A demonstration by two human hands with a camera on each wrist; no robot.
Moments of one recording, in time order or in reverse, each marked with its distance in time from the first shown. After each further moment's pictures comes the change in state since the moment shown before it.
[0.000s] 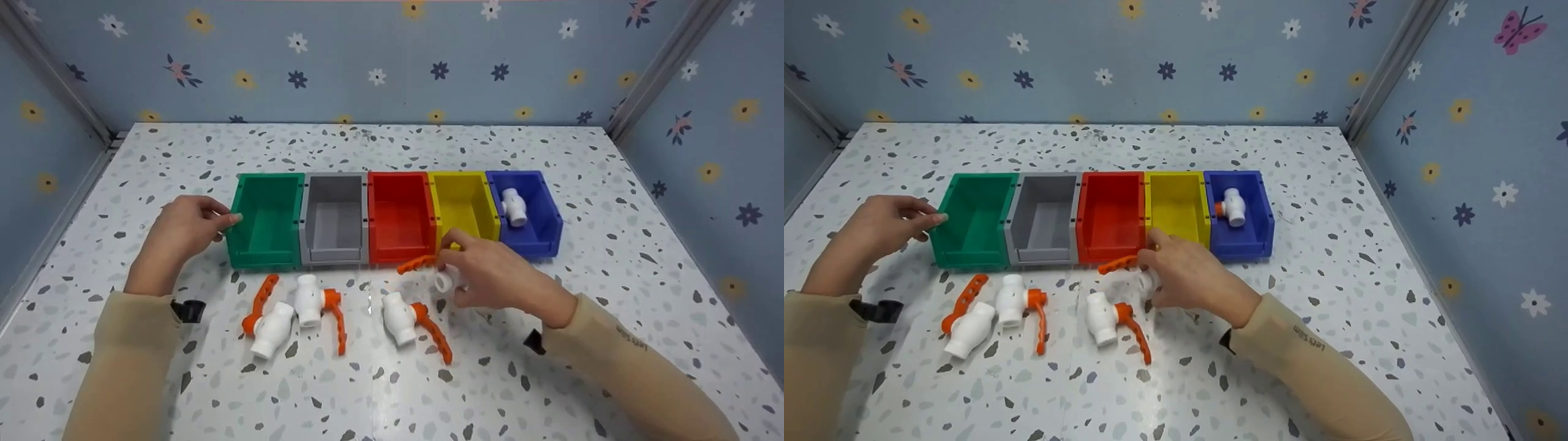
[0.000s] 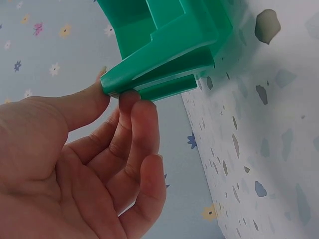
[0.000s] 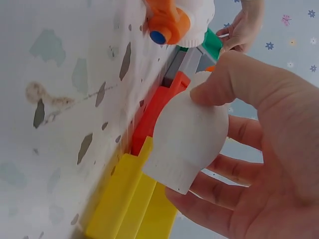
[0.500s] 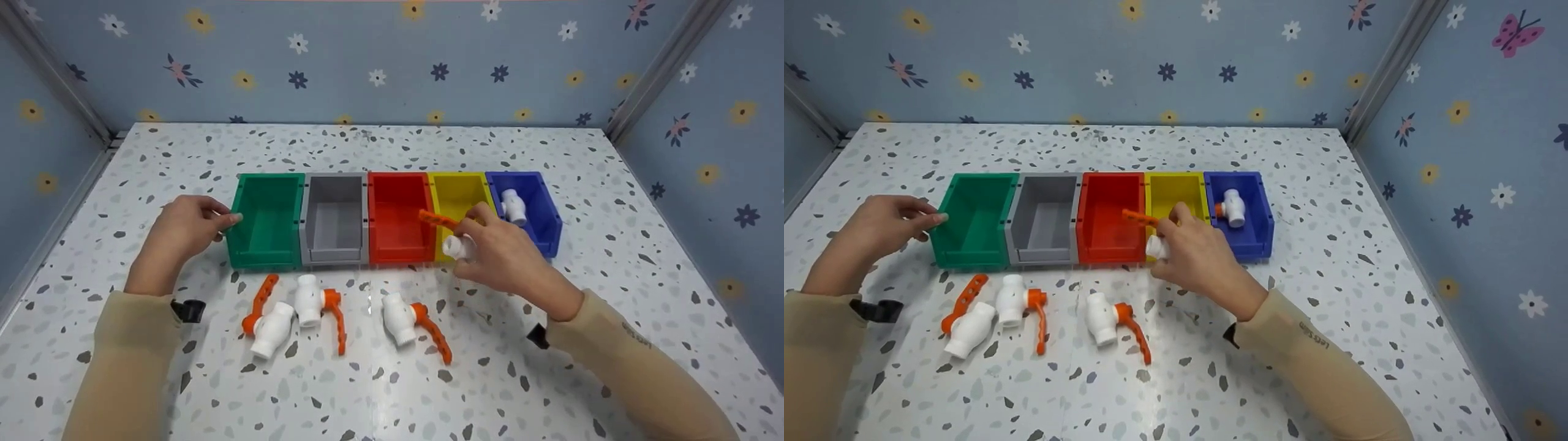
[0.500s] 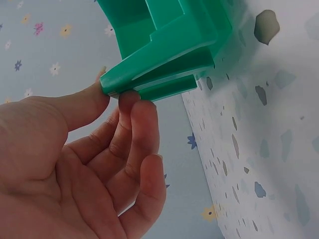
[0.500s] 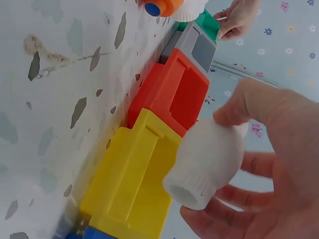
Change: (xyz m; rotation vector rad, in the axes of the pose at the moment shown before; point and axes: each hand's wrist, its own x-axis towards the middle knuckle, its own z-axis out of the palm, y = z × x) left_hand 0.001 -0.001 0.001 0.008 -0.004 -0.013; right_hand 0.004 0.007 -0.012 0.050 0.171 0.280
